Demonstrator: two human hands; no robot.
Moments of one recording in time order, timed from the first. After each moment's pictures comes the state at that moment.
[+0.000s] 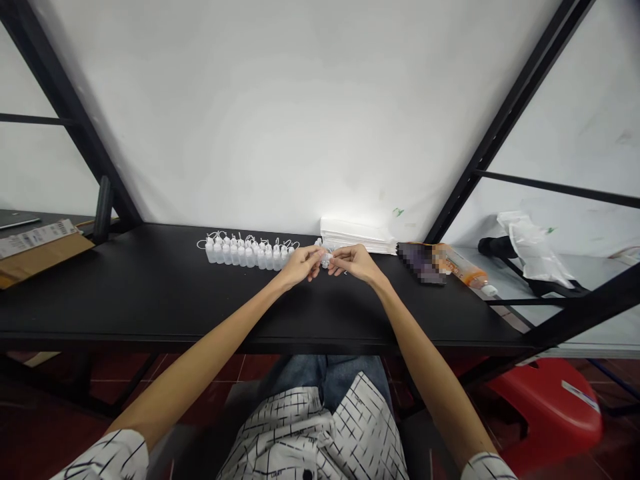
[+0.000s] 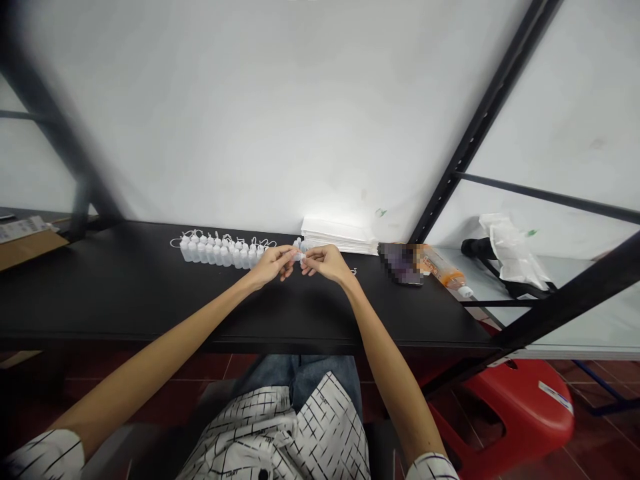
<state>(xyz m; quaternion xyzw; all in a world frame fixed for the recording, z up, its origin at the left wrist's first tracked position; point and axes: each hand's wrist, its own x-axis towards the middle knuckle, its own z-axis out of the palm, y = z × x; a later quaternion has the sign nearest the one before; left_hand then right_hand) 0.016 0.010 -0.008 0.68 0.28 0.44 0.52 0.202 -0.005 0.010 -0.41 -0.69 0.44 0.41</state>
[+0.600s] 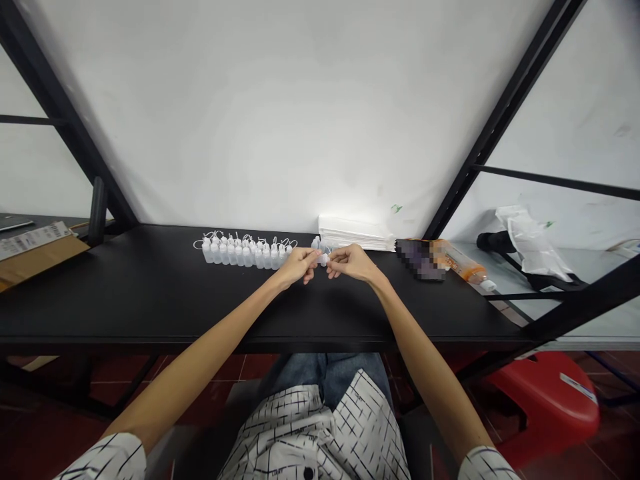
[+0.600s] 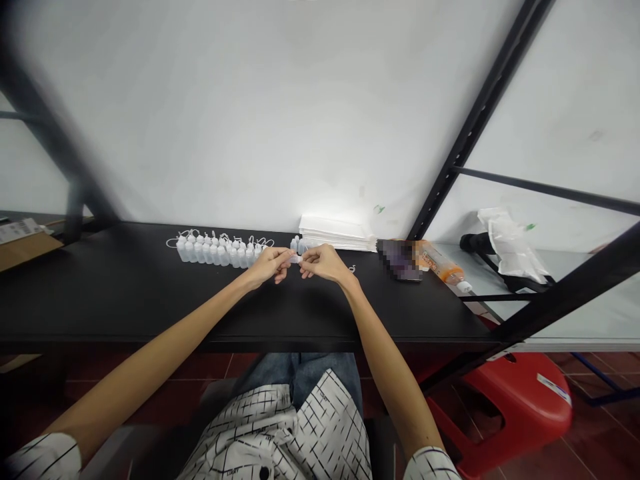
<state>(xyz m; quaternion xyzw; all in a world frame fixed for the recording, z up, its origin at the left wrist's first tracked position) 0.015 0.008 -0.007 0.65 0.32 0.40 0.56 0.202 -0.008 0.009 -0.43 -0.72 0.40 0.36</state>
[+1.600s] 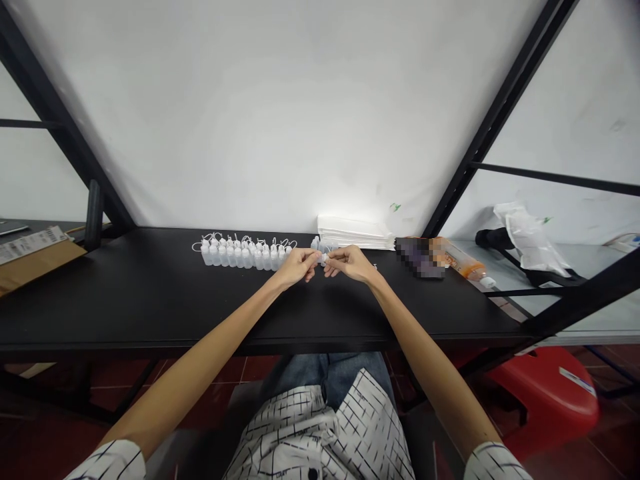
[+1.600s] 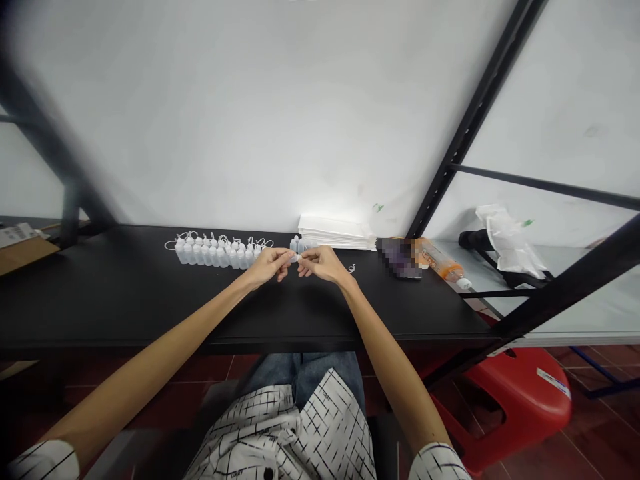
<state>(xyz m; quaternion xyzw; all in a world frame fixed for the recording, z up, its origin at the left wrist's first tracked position) 0.011 0.009 -0.009 0.71 0.31 0.41 0.49 0.198 -0.005 0.002 -0.41 -0.72 0.41 0.38</state>
